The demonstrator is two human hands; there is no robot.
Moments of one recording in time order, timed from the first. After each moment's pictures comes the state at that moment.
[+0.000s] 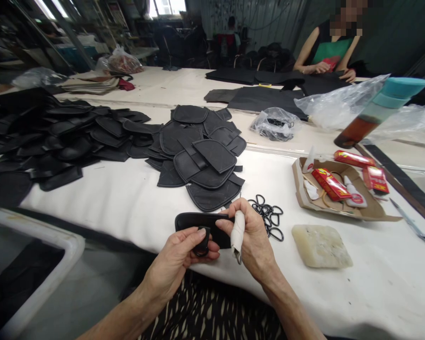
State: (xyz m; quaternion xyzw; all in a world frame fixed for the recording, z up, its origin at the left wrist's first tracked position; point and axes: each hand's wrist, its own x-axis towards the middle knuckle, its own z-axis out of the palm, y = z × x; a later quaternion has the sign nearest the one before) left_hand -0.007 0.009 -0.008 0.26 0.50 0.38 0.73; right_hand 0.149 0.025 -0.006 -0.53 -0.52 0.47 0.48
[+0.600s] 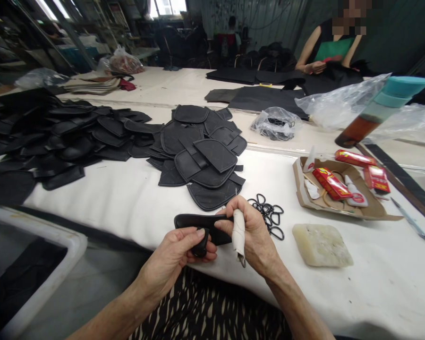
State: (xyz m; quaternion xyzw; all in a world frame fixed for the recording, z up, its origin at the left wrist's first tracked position) left_hand -0.015 0.008 -0.001 0.30 0.50 0.36 0.73; right_hand 0.155 0.029 -0.006 -0.47 -0.55 0.50 0.46
